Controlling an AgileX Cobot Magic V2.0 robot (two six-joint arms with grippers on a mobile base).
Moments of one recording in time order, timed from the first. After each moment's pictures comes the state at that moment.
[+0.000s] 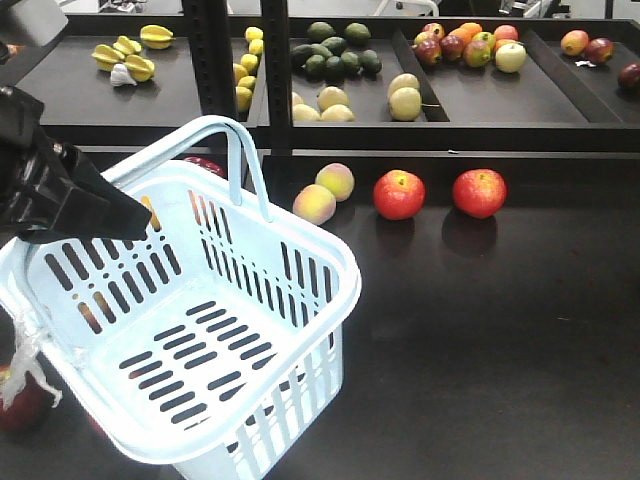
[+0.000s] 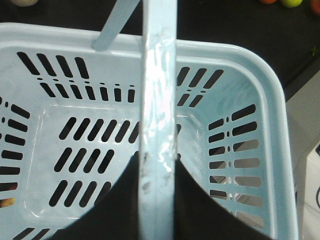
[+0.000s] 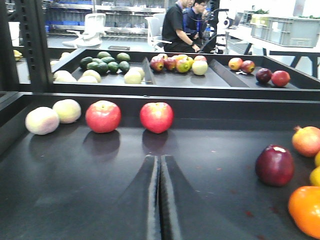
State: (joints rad) left arm -0.36 1.24 -1.47 -0.42 1.28 0.21; right arm -0.04 -0.01 0.03 -0.17 0.14 0.13
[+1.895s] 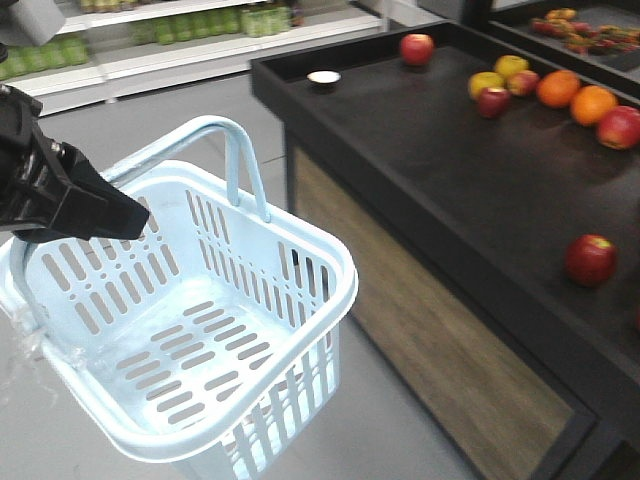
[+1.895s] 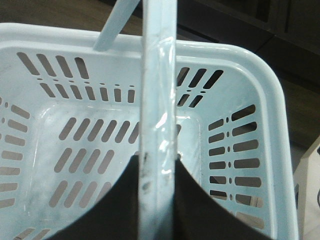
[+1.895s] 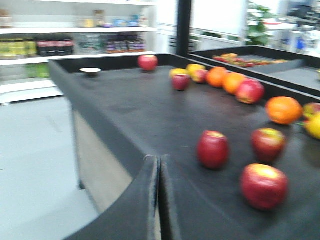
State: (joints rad) left arm -0.36 1.24 -1.47 -0.42 1.28 0.21; right arm -0.04 -0.01 0.03 -0.17 0.14 0.13
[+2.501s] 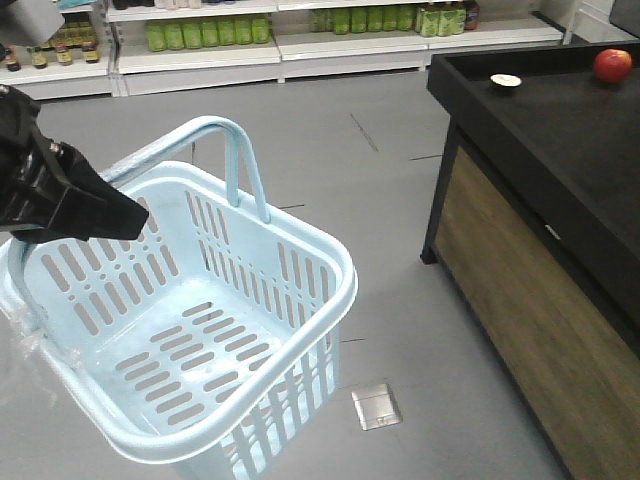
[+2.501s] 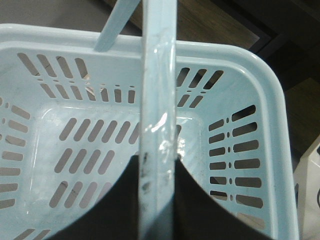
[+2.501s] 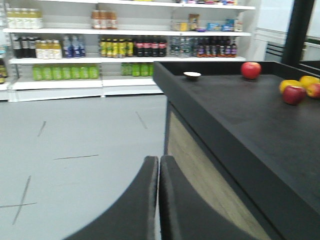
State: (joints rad) left arm -0.36 1.24 -1.47 -0.41 1.28 0.21; right arm -0.04 -0.01 0.03 -0.17 0.14 0.13
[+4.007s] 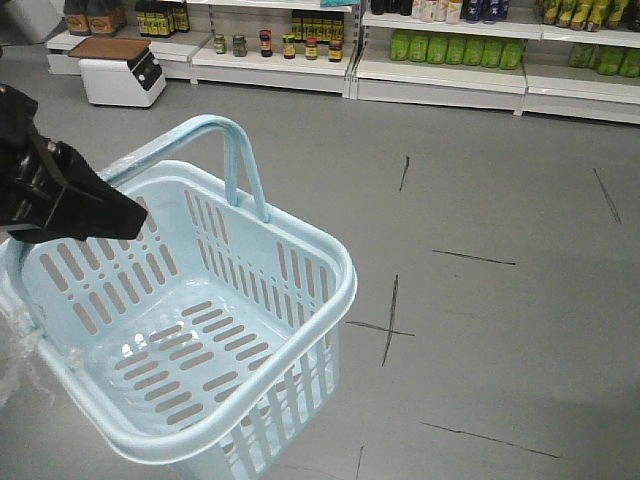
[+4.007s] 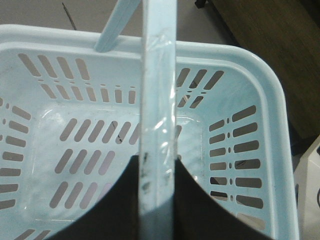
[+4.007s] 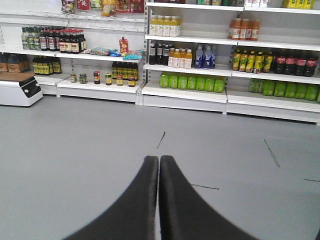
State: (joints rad) left arm -0.36 1.23 -1.47 -0.41 1.29 0.21; right arm -0.04 -0.01 0.03 -0.17 0.14 0.13
